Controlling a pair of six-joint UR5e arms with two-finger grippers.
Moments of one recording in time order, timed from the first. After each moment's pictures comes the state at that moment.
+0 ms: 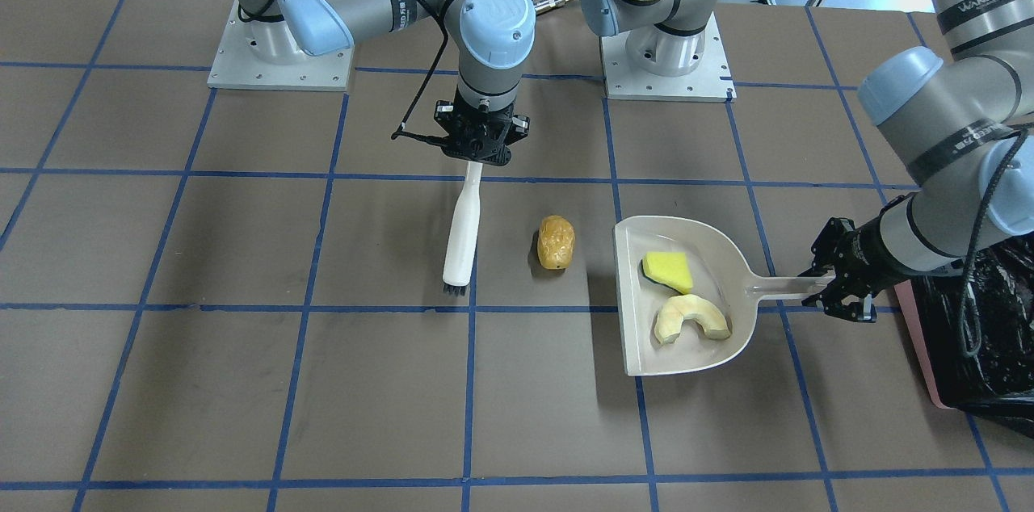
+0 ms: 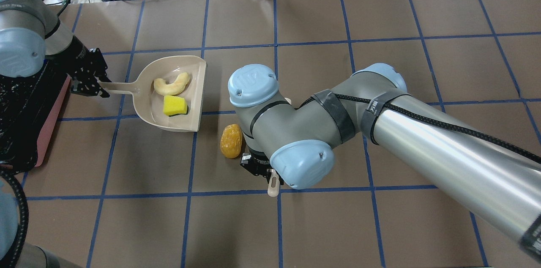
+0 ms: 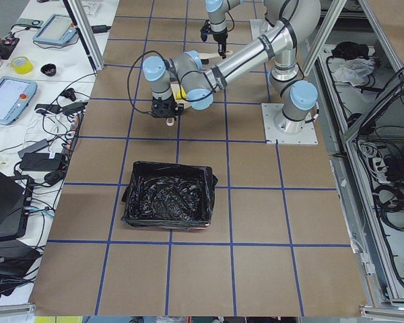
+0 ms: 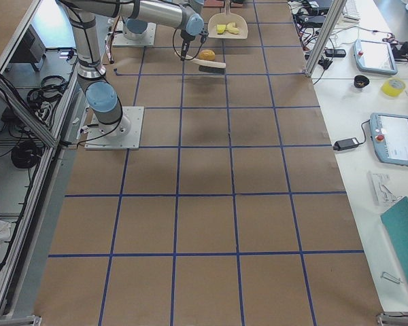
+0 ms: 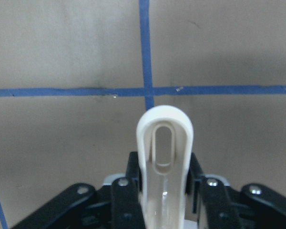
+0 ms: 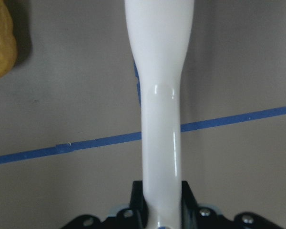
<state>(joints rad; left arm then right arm) -1.17 -1.89 -1.73 -1.20 1.55 -1.15 2.13 -1.34 1.85 -1.84 -1.50 0.69</state>
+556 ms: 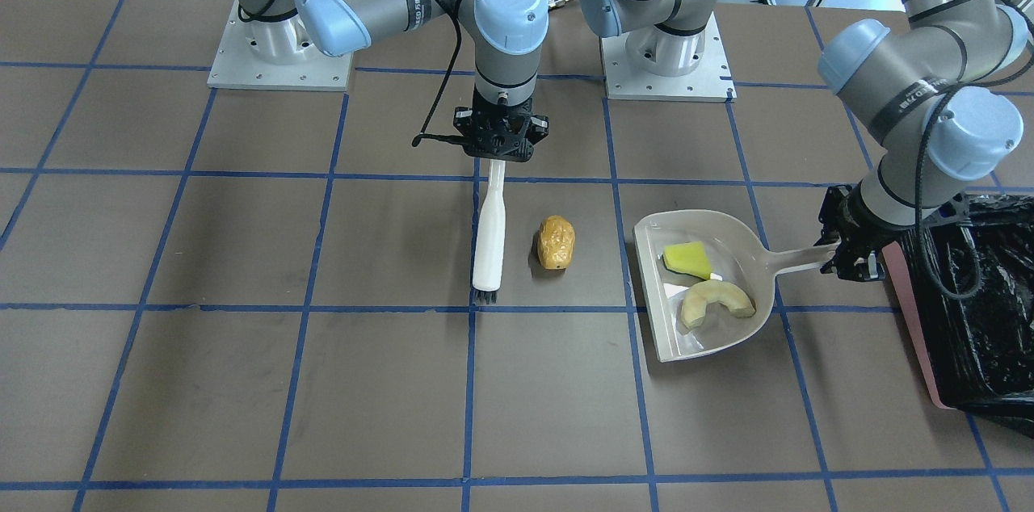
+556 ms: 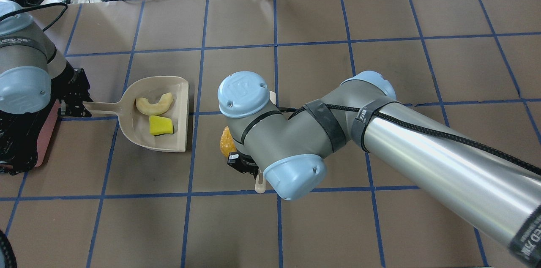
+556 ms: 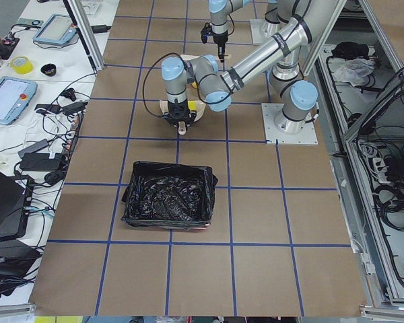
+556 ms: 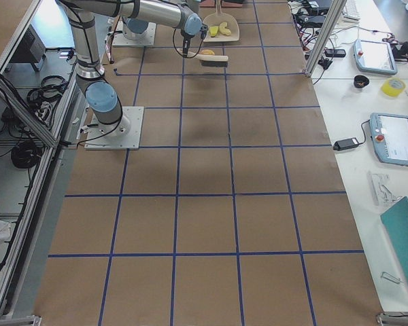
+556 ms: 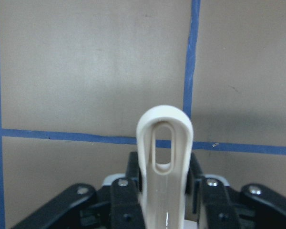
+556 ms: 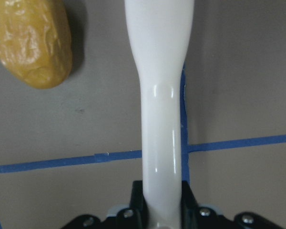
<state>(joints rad) -1.18 -1.76 -1.90 -1.05 1.72 -1.23 2.17 -1.33 1.86 -1.98 -1.50 0.69</state>
